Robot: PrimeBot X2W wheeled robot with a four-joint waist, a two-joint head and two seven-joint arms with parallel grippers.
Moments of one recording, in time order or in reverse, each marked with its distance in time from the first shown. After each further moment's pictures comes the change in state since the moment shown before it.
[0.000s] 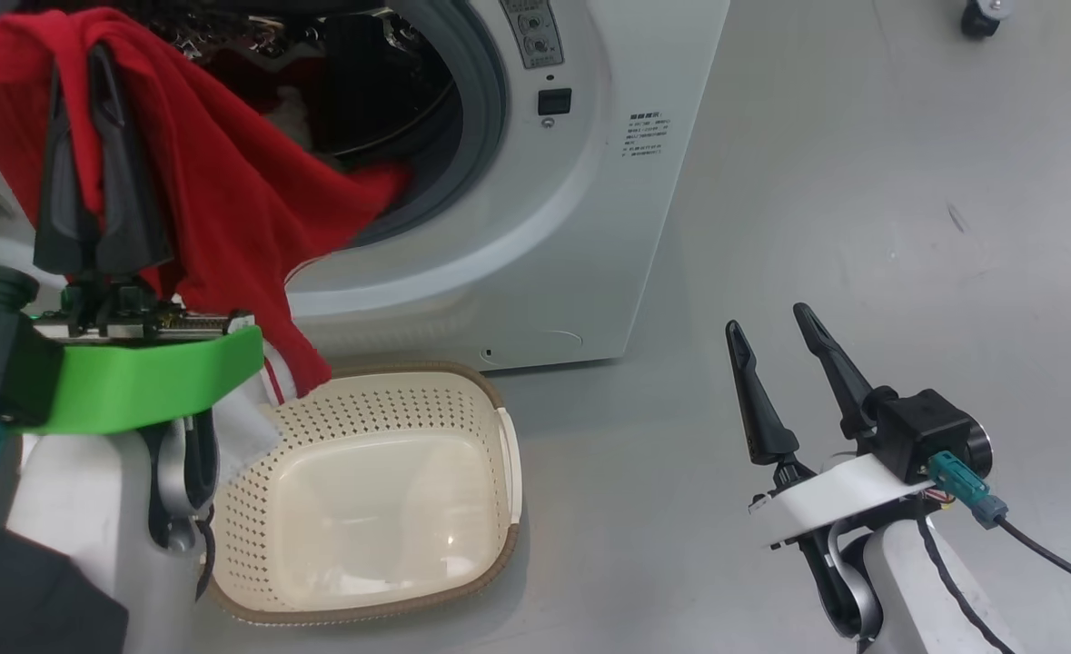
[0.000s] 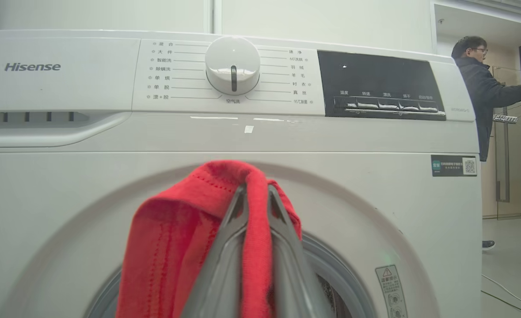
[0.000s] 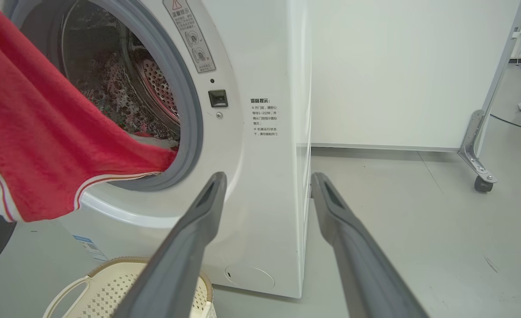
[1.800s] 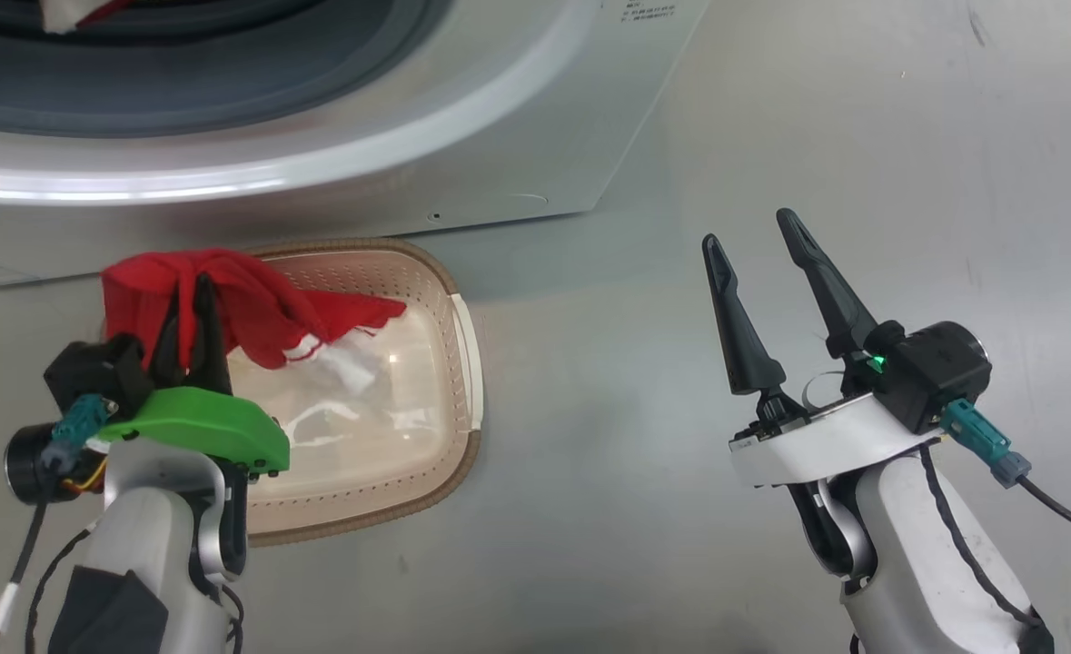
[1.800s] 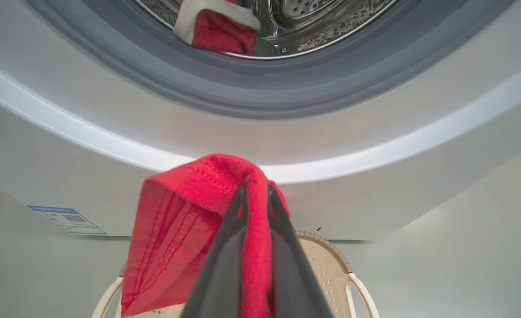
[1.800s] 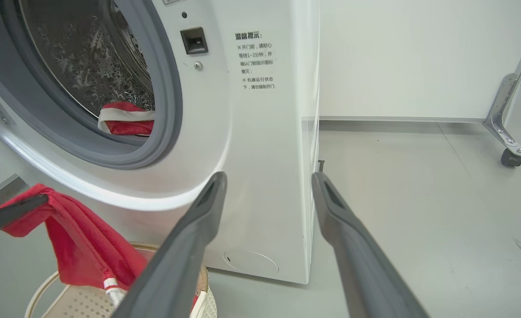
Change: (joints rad) left arm 0.096 -0.036 0.011 0.407 -0.106 0.007 0.157; right arm -0.092 0.000 0.041 -0.116 0.010 0.009 0.000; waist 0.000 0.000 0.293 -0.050
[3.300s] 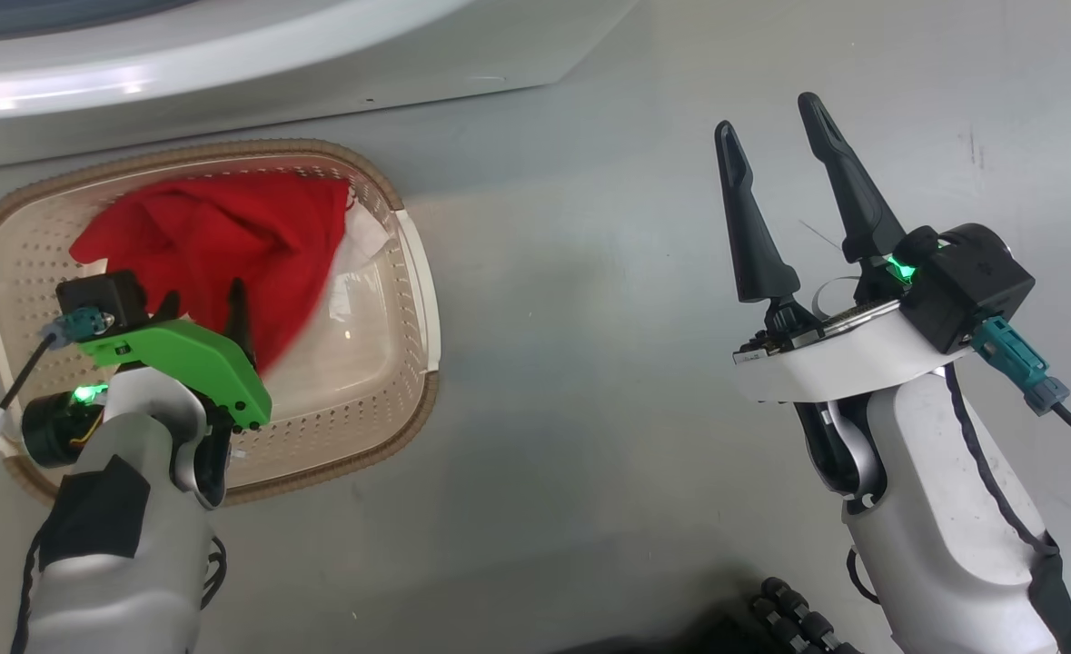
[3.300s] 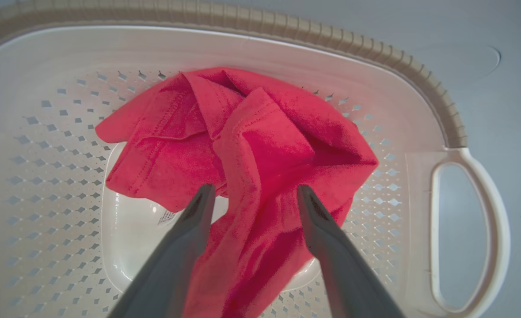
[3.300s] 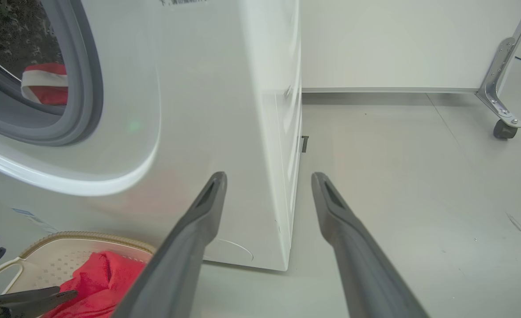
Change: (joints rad) left arm -0.343 -0.005 0.015 0.638 -0.078 -0.098 0.075; right arm -0.153 -0.001 -0.007 -0.003 0.018 -0.010 0.000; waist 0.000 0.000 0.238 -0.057
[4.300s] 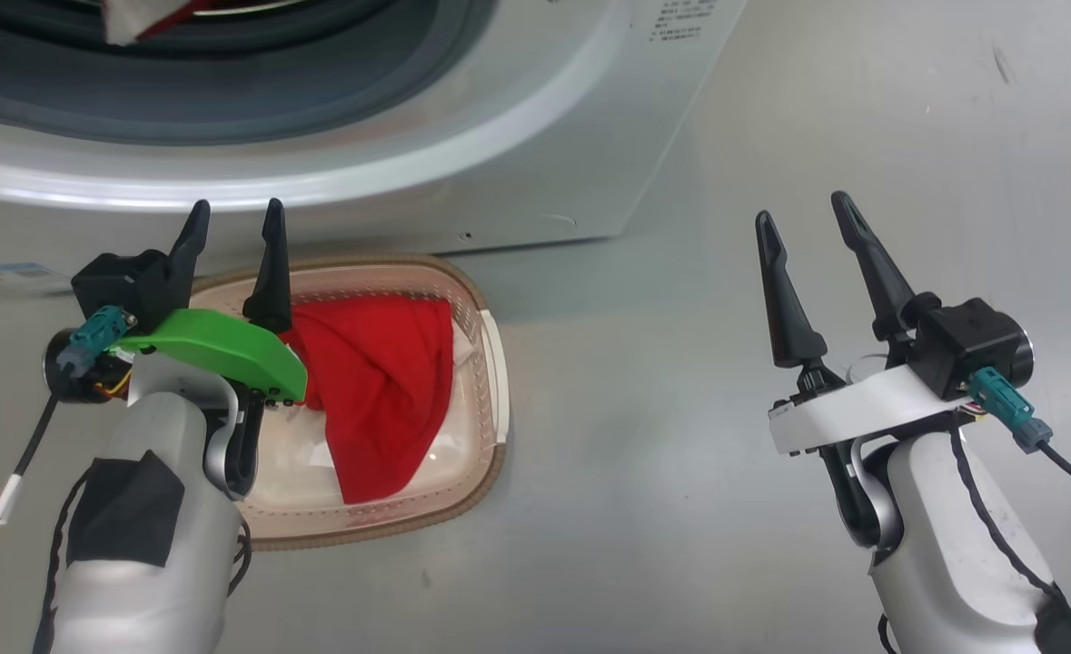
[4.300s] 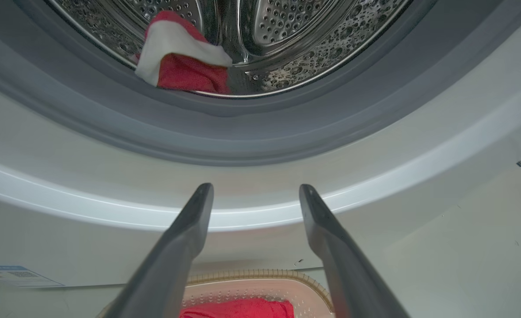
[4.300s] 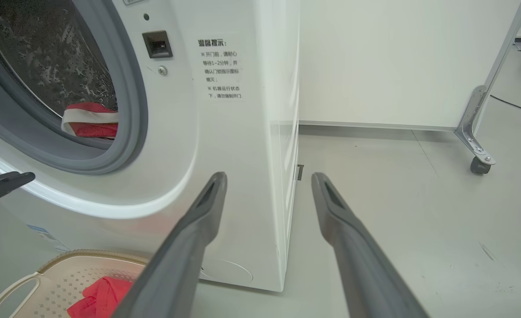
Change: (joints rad) left arm 0.032 -0.022 -0.047 -0.165 0.052 -0.084 -0.240; right arm 0.096 -0.005 -0.080 0.104 -0.055 0.002 0.000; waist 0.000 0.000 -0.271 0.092
